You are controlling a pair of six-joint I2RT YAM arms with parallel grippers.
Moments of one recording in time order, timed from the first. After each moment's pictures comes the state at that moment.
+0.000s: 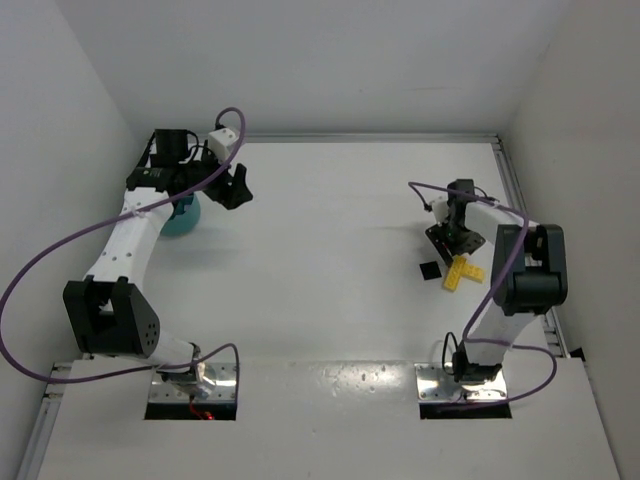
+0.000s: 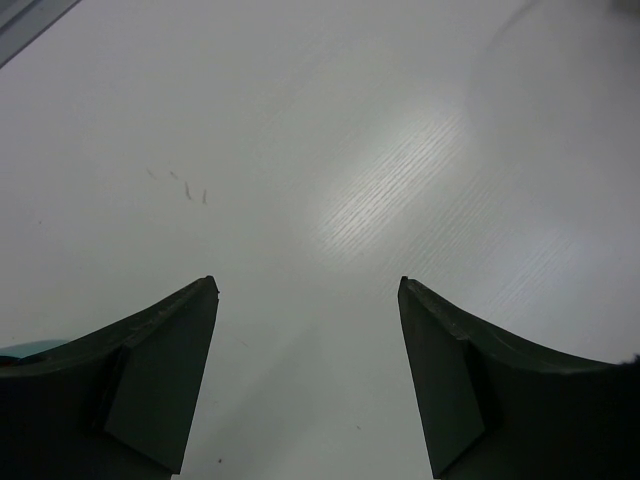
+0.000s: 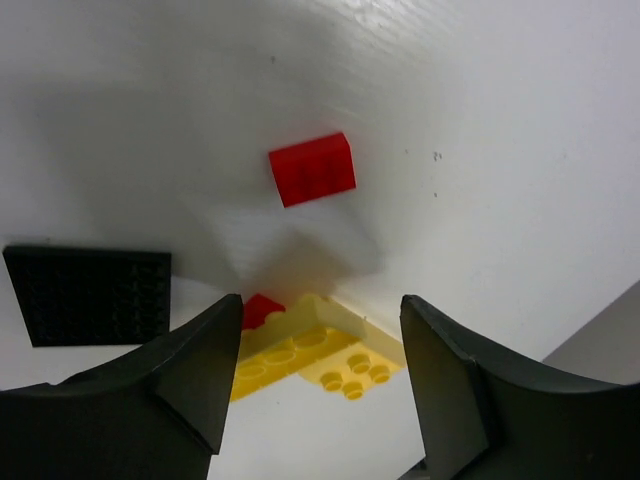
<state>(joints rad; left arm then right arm) -0.02 1.46 1.36 -0.61 0.64 0.43 -0.04 1.78 1.02 -0.58 0.13 -0.50</state>
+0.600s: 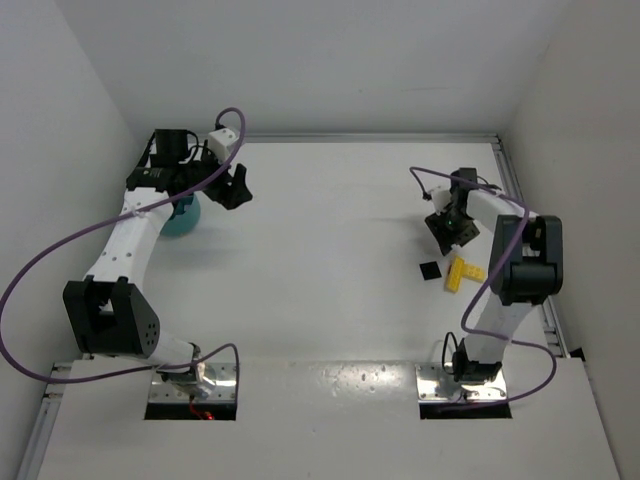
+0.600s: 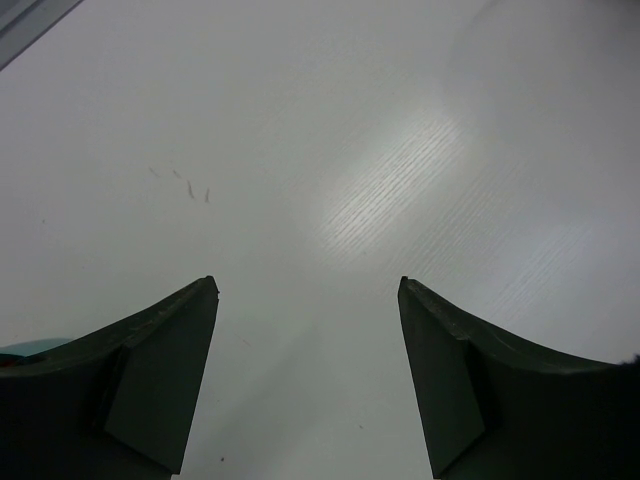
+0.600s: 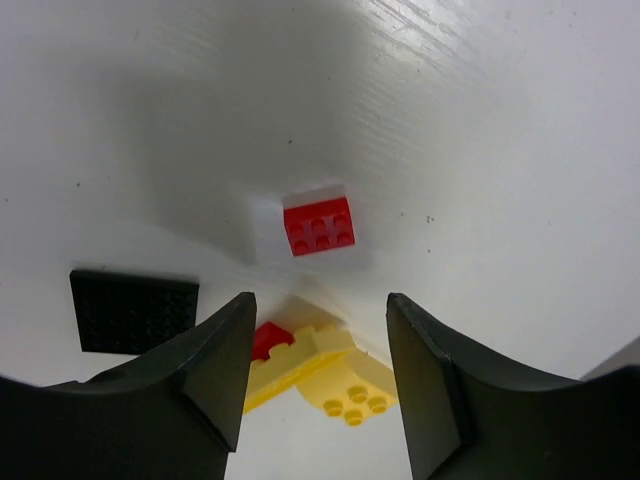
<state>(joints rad) -0.02 1.46 1.36 -0.61 0.63 0.44 -0.07 1.83 1.14 -0.65 0.02 -0.52</state>
